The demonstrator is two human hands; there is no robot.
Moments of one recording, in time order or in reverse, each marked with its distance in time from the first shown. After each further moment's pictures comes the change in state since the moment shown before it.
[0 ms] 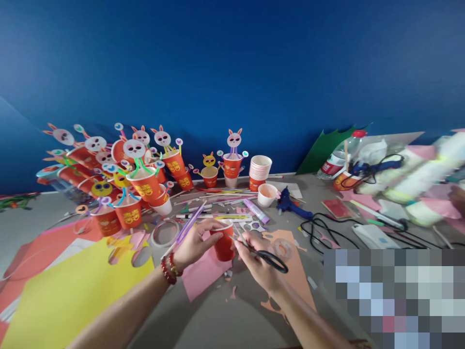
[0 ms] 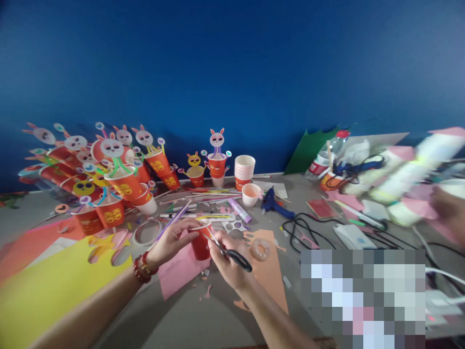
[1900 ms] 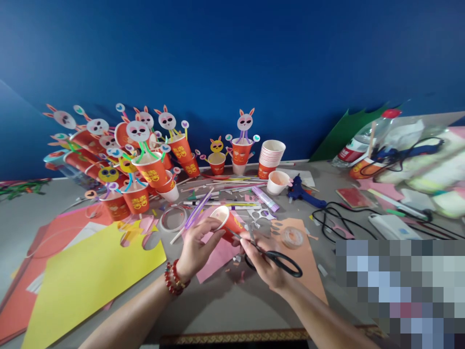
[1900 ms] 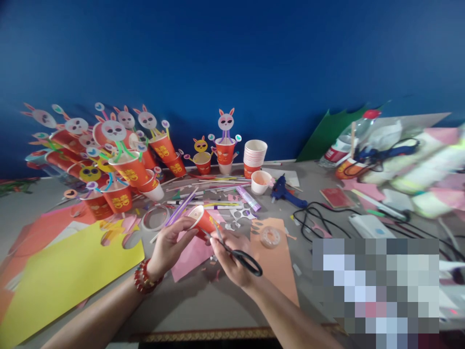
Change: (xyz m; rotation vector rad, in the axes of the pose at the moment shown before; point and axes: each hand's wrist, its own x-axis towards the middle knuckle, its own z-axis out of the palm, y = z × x) left_hand -0.035 0.025 0.011 0.038 0.229 -0.007; right_hand -0.011 -0.009 0.009 0.223 -0.064 -0.099
